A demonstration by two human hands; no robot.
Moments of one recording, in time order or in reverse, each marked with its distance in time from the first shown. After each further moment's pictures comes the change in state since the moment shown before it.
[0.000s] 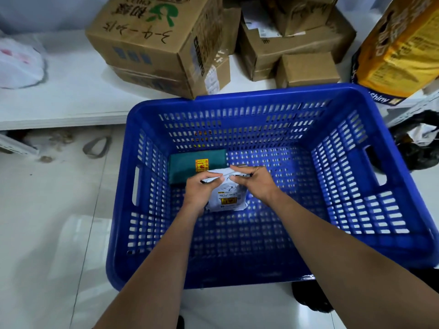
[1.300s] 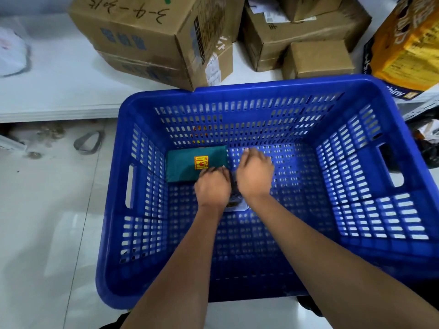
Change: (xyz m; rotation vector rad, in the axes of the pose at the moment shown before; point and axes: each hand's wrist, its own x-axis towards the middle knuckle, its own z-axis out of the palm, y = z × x) left_hand 0.010 0.009 0.036 1.018 0.173 0.236; right_hand 0.028 -0.004 0.038 -0.696 0.612 -0.096
